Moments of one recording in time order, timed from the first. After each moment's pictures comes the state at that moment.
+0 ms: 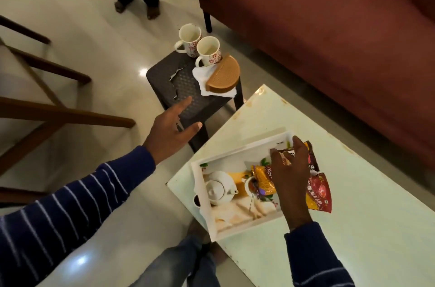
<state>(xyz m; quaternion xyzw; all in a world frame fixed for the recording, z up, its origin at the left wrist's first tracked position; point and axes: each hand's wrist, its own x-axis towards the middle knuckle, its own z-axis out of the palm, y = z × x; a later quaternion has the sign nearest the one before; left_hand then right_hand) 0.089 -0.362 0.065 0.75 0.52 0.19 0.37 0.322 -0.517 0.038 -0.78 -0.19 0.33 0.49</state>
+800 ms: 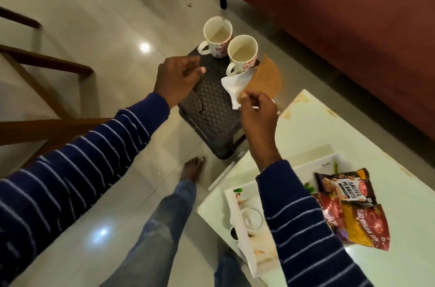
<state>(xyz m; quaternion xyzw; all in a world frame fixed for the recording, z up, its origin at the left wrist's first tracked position) 0.068 -0.125 0.026 0.69 0.59 0.21 0.37 0.218 -0.253 0.020 -0.77 -0.20 0.40 0.45</state>
